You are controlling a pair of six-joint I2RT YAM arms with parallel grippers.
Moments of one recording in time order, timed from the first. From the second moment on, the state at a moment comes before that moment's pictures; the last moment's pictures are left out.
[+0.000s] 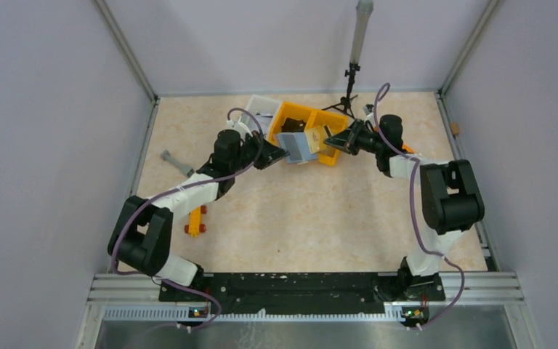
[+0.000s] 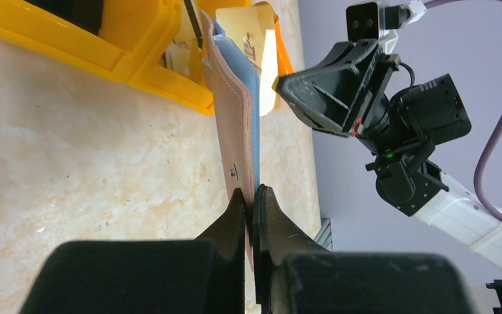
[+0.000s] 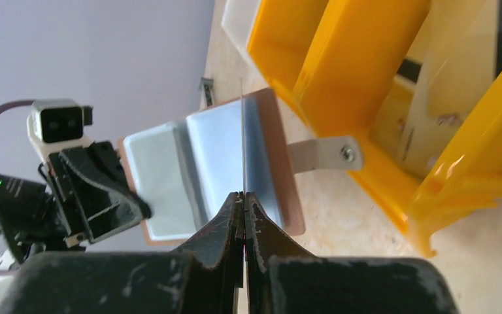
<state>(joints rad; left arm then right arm) -0.43 1.48 0.82 0.39 0.40 -1.02 0.17 1.74 0.90 0.56 -0.77 0.95</state>
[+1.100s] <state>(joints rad) -0.39 1.28 0.80 0.08 0.43 -0.84 0.15 1.93 1.39 -0.15 -0.54 0.41</state>
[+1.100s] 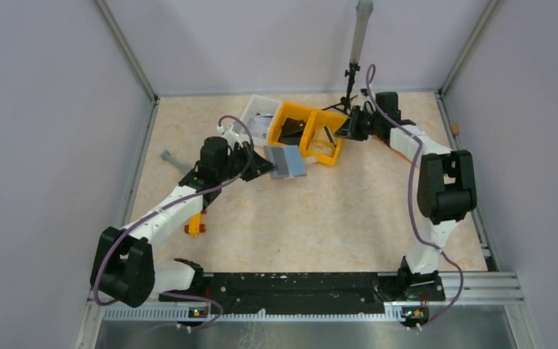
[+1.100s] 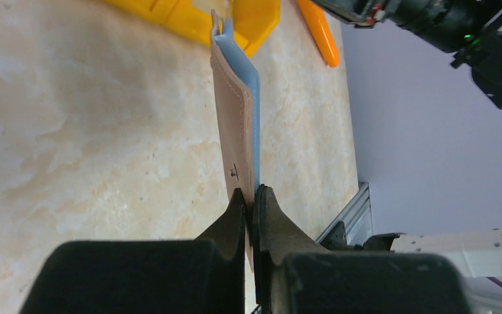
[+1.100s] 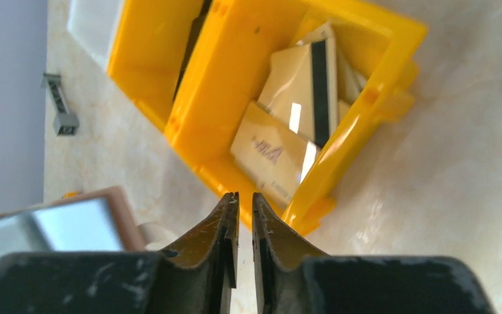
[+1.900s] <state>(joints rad) -0.54 1.19 0.40 0.32 0.56 -0.82 0.61 1.02 0.57 -0.08 -0.36 0.52</state>
